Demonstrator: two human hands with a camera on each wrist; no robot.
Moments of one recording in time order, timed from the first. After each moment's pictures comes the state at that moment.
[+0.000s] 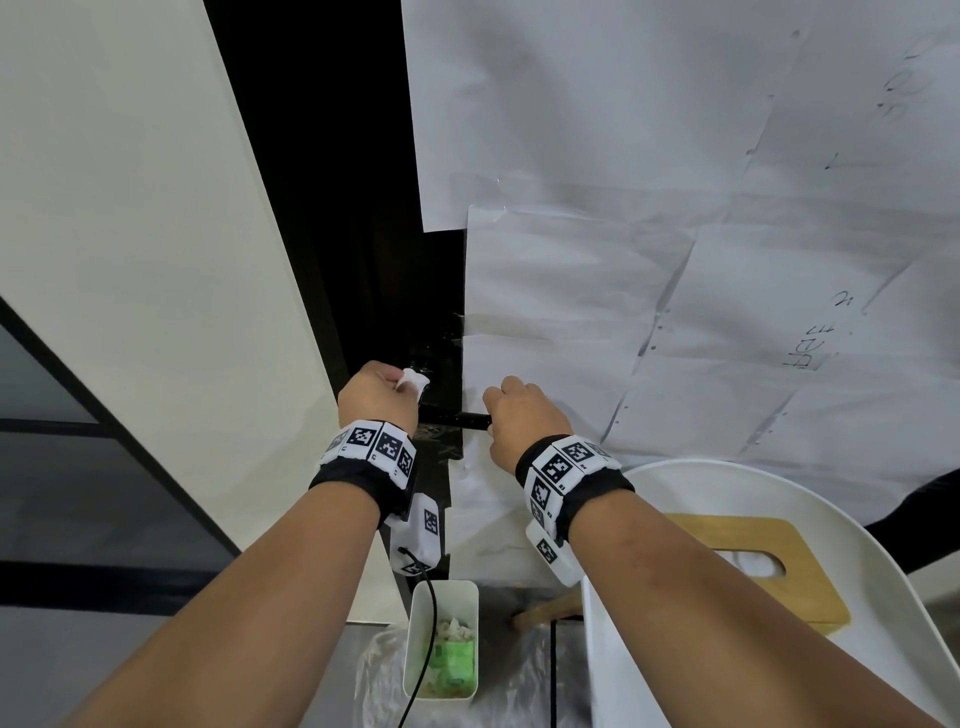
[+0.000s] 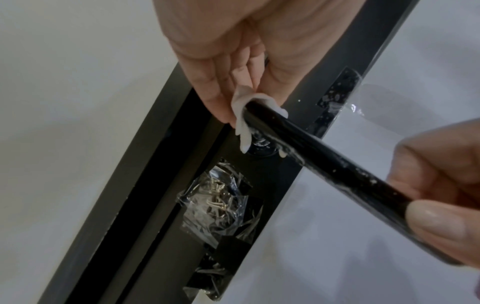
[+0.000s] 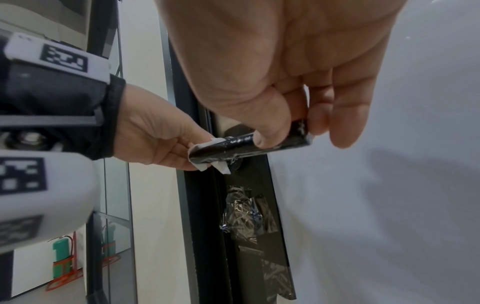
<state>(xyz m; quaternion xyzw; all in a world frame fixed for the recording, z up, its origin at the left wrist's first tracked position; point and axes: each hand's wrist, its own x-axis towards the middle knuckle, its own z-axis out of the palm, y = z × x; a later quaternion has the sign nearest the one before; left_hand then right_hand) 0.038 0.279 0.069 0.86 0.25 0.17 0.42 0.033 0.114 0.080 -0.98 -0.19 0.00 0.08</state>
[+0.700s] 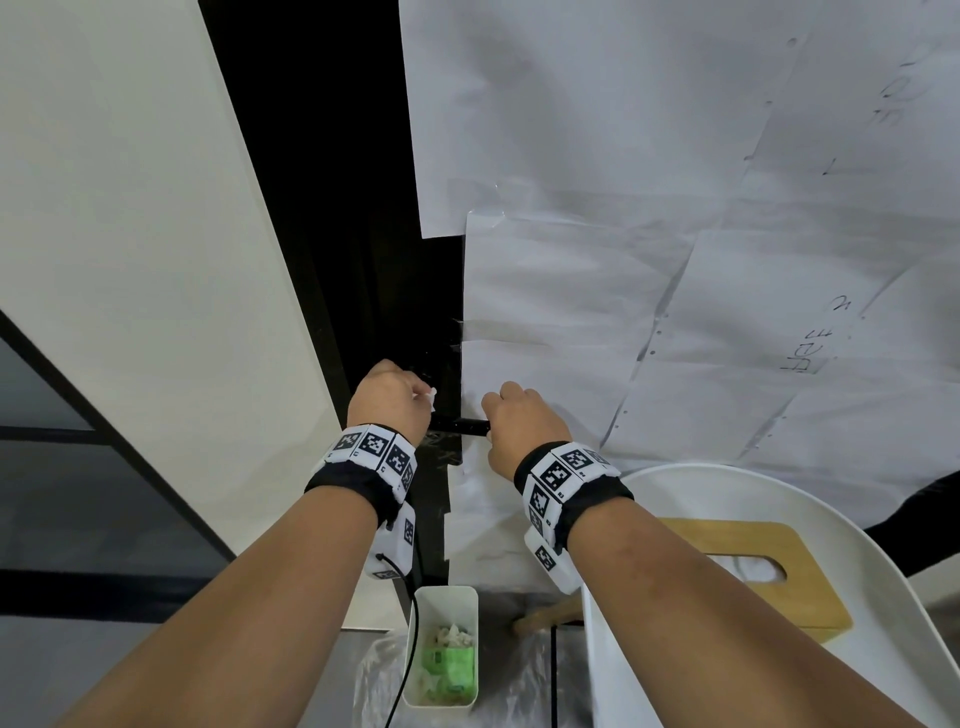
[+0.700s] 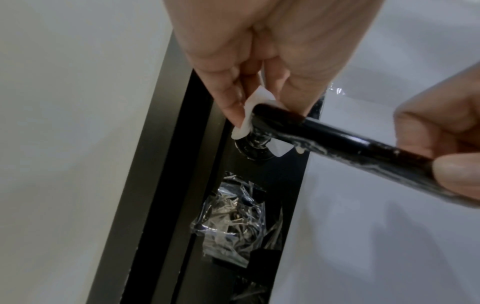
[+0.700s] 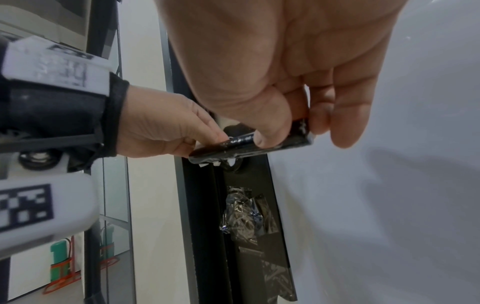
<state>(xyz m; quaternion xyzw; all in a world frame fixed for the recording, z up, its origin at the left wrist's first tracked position) 0.046 0.279 0.070 0.94 0.12 0.13 0.27 0.032 0.116 0.082 -0.98 -0.19 0.01 0.08</state>
